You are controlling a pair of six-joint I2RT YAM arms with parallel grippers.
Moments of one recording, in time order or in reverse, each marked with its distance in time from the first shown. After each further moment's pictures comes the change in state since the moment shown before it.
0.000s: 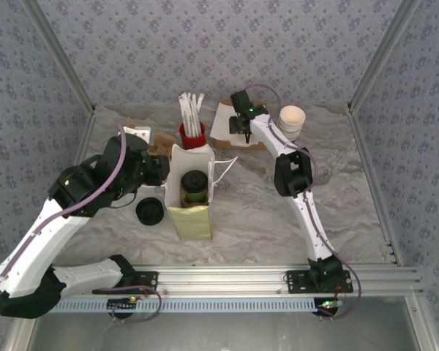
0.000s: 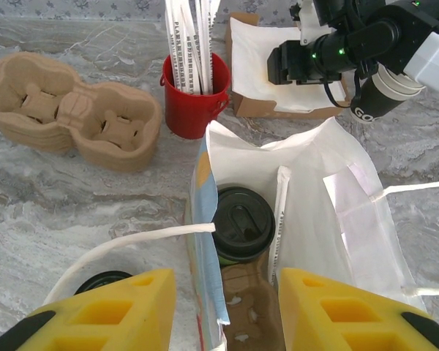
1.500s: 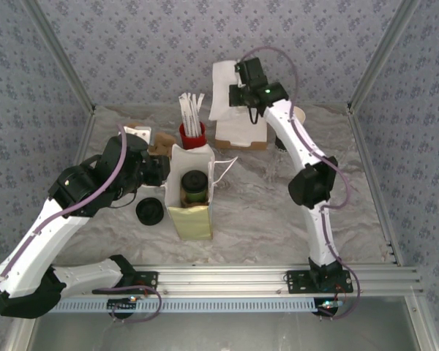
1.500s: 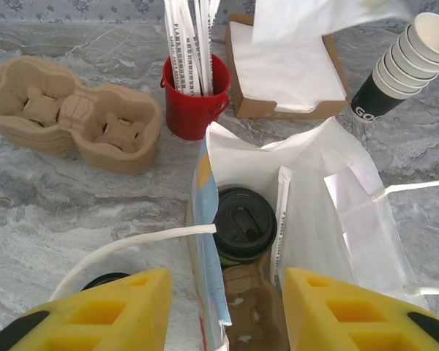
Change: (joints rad) left arm 0.000 0.000 0.000 0.002 -0.005 0.020; right arm 0.054 -0.444 -0.031 -0.041 -0.057 -0.052
